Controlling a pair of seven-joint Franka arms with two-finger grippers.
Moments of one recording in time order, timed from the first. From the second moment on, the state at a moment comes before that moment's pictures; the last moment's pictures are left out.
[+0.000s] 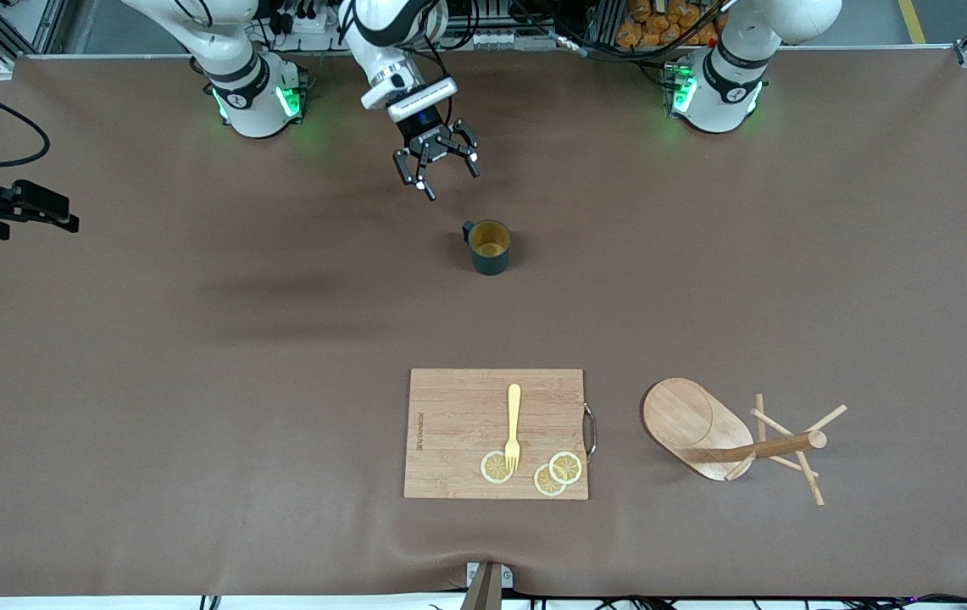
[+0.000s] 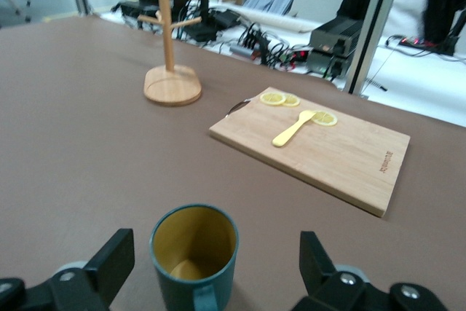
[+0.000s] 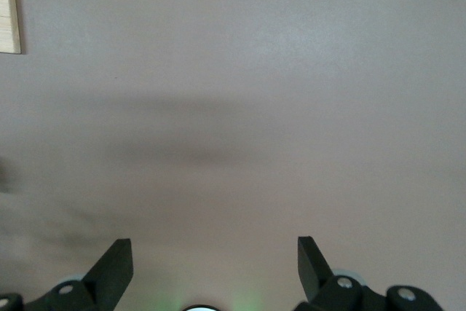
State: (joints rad) left arm -1.33 0.78 -0.11 -1.39 1.04 1.52 -2.36; right arm -0.20 0.01 0.10 -1.64 0.02 1.52 -0.19
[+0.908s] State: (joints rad) left arm -1.38 0.99 -0.02 -1.28 1.09 1.51 -2.36; right arm -0.20 0.01 0.10 -1.64 0.00 1.52 -0.19
